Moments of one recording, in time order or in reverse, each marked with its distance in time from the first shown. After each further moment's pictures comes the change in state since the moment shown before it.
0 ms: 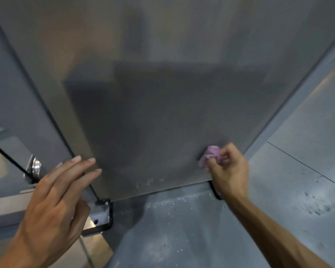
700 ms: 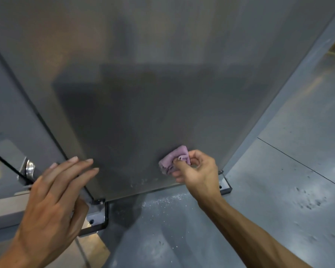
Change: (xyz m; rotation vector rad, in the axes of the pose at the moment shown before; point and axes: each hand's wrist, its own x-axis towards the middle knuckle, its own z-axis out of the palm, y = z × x) left_hand 0.003 0.011 0.001 0.029 -0.001 -0.030; right_hand -0.030 -0.023 0.021 0.231 -0.260 0.218
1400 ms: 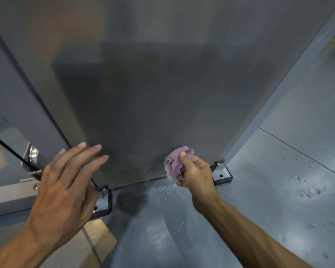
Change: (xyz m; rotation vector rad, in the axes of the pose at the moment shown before) left_hand -0.001 0.009 0.001 -0.012 -0.022 0.039; right_hand -0.013 0.032 0.012 0.193 -0.018 0.323
